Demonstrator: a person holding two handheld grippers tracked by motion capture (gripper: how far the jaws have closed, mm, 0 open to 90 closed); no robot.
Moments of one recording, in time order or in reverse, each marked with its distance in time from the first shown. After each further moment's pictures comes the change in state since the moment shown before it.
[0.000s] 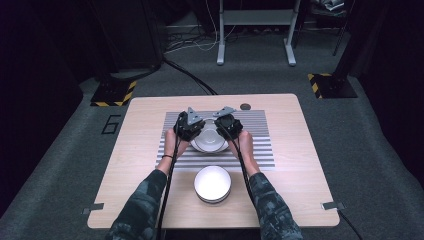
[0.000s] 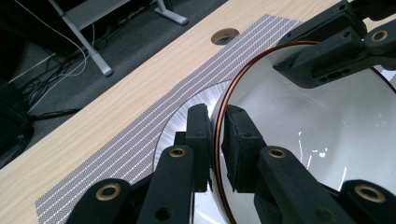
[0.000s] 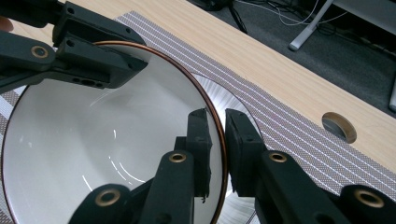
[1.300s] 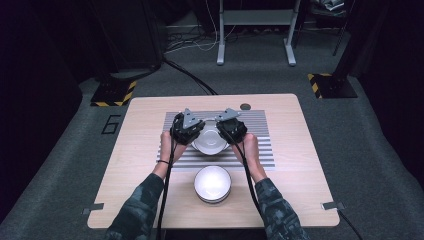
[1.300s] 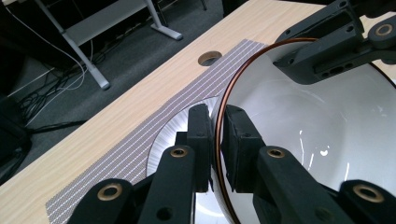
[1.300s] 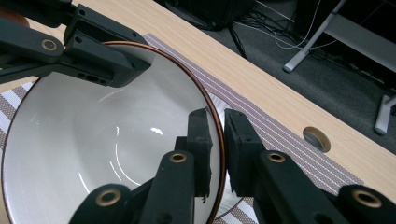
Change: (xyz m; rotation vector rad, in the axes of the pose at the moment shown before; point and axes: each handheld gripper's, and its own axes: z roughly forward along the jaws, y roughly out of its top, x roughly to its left) left arm -0.014 0.016 -0.044 -0.052 -0.020 0.016; right arm 0.010 0.004 -0.053 -0.074 -0.003 -0.059
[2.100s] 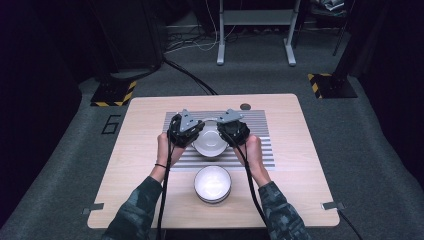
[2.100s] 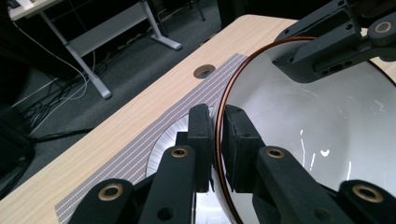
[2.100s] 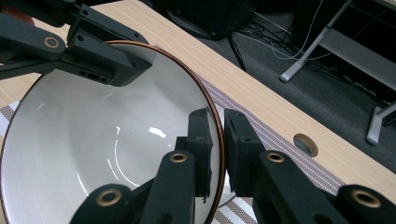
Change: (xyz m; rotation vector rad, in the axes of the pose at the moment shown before) left arm -0.011 0.013 -0.029 -0.041 0.006 0.008; right arm 0.007 0.008 -0.033 -0.035 -0.005 -0.025
